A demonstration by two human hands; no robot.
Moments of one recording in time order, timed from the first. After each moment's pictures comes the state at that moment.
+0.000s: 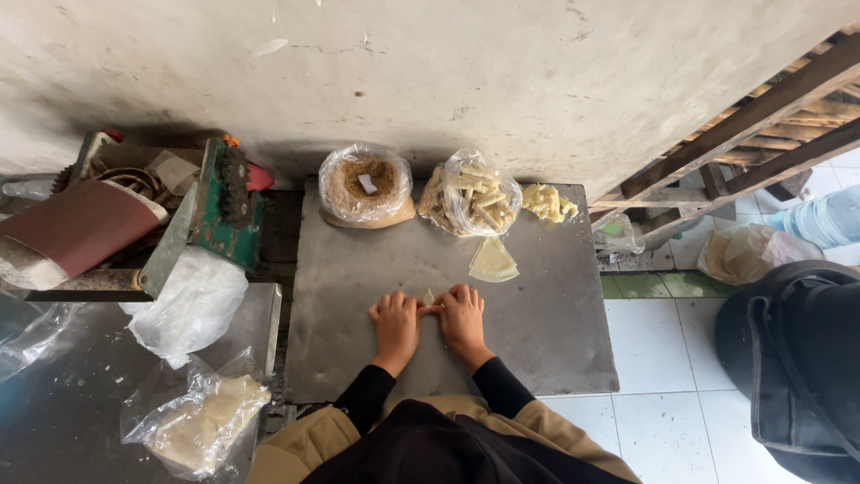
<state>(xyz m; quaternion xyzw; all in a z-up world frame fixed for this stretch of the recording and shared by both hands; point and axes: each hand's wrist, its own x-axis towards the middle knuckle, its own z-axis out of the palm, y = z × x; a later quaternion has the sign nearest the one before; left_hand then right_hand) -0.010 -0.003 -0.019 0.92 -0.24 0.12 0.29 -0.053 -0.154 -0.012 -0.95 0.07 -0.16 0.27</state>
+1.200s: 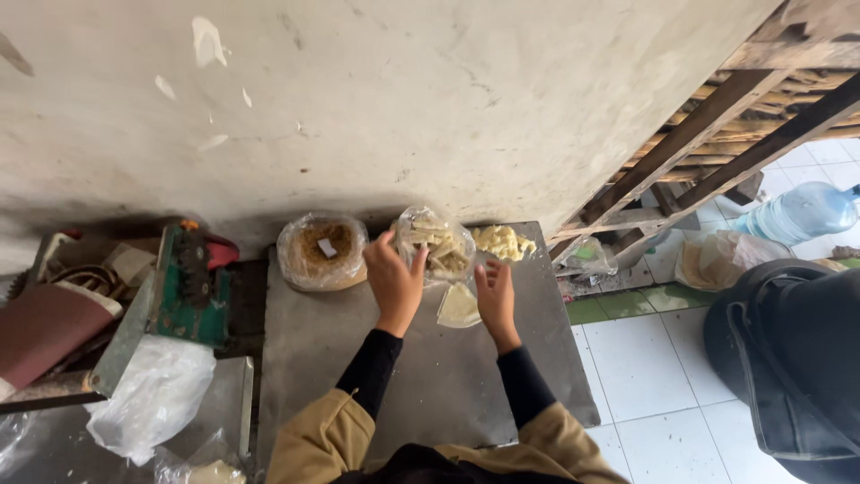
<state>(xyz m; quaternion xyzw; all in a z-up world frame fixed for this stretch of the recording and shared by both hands) 0.112 -0.126 0.110 0.84 -0.20 0.29 0.41 0.021 -0.306 0.021 -0.77 0.27 -0.28 0.51</state>
